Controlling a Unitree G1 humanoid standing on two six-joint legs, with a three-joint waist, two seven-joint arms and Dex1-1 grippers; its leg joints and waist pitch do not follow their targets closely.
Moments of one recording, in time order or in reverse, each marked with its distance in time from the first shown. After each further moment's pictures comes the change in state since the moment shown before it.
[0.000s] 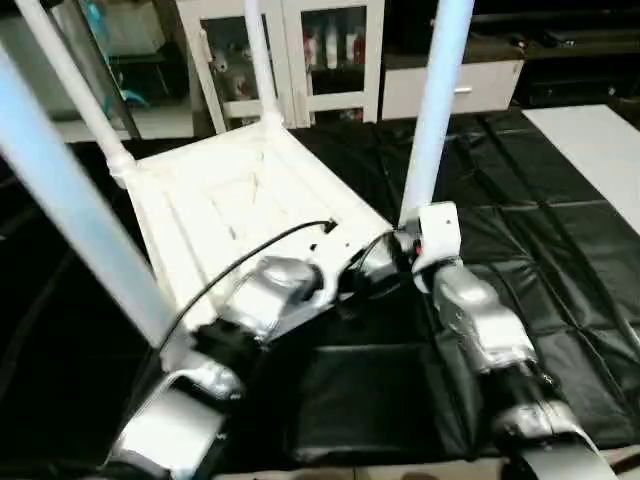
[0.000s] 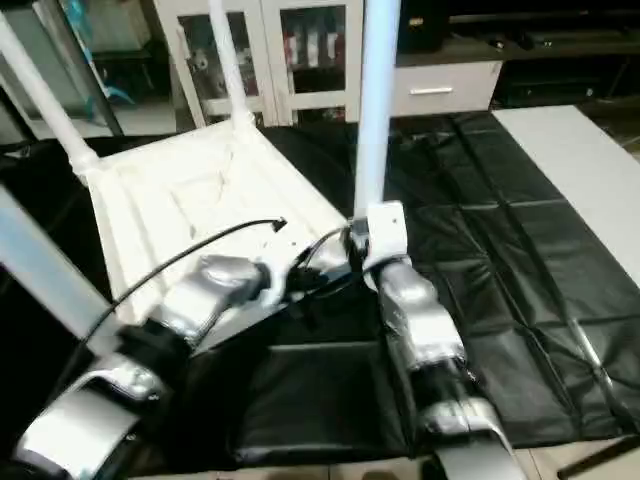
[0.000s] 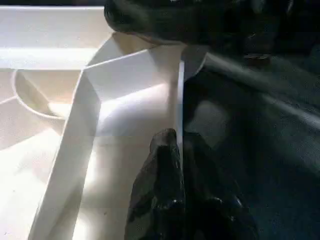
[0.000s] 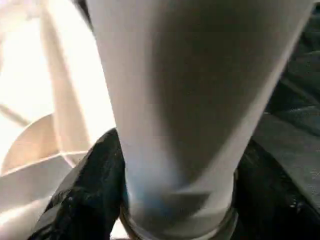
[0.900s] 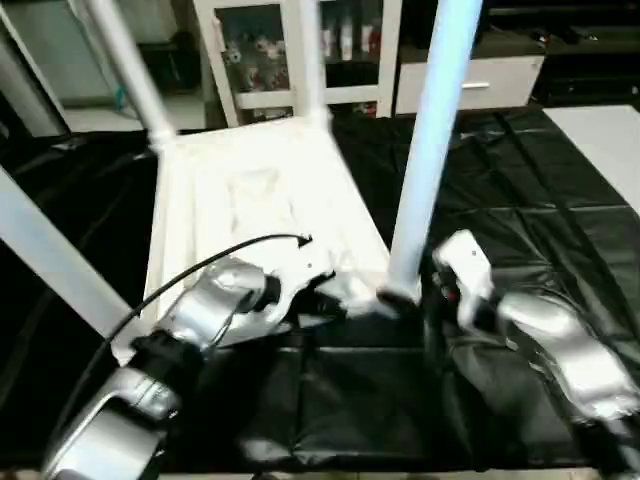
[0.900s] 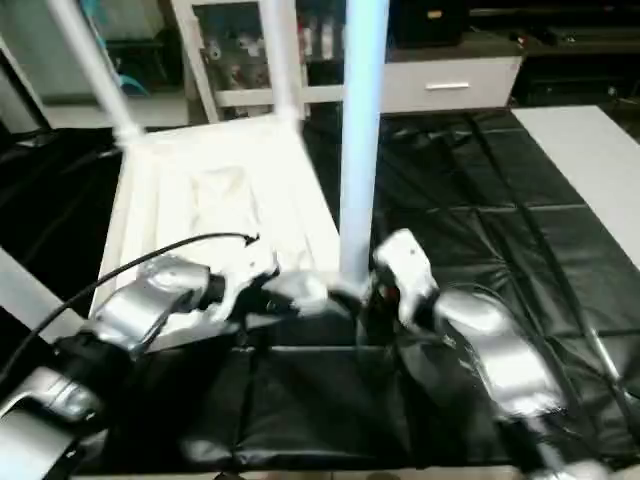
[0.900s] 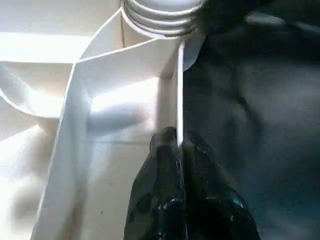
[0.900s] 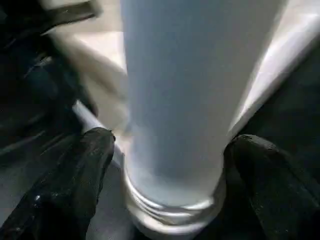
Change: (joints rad) left arm 0.171 0.360 -0.130 -0.369 -0.063 -0.003 -0.625; right arm 0.363 -0.513 0.174 -0.606 0.183 0.089 0.908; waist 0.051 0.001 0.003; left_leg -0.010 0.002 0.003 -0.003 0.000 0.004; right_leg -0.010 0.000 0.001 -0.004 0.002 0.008
